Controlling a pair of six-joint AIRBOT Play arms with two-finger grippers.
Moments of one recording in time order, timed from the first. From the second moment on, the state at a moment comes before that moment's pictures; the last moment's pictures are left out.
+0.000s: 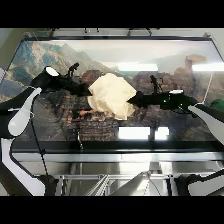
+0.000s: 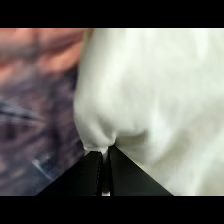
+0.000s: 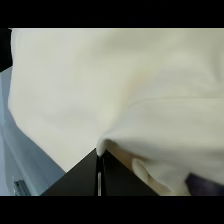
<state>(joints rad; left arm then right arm) -0.08 -1.94 1.59 0.78 -1.16 -1.07 0.10 -1.75 1.05 -0.15 0.98 0.79</state>
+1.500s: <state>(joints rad) -0.06 -1.47 1.58 0.89 -1.29 -1.11 -0.05 -1.29 1.10 -0.44 0.90 0.88</state>
